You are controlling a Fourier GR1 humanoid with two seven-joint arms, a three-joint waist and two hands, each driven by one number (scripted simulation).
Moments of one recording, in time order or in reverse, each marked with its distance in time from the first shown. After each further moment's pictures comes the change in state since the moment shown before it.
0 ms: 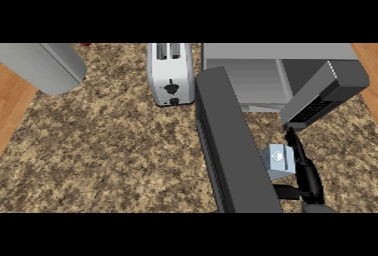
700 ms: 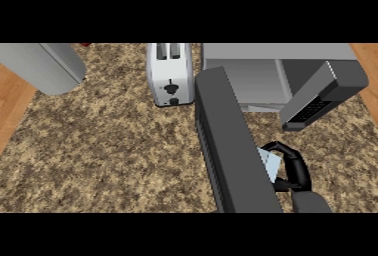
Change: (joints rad) left arm -0.004 0.000 0.016 0.006 0.020 -0.011 0.009; right arm -0.129 0.012 0.004 0.180 0.031 -0.003 -0.204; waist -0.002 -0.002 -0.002
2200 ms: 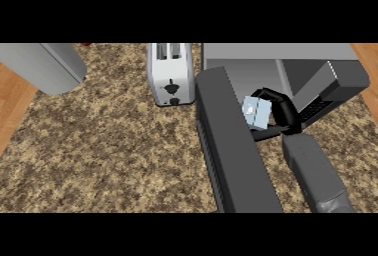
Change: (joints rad) left arm -0.005 0.005 0.096 0.049 0.062 -0.073 -0.014; right arm -0.380 -0.040 0.004 0.077 -0.049 0.124 0.164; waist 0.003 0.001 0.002
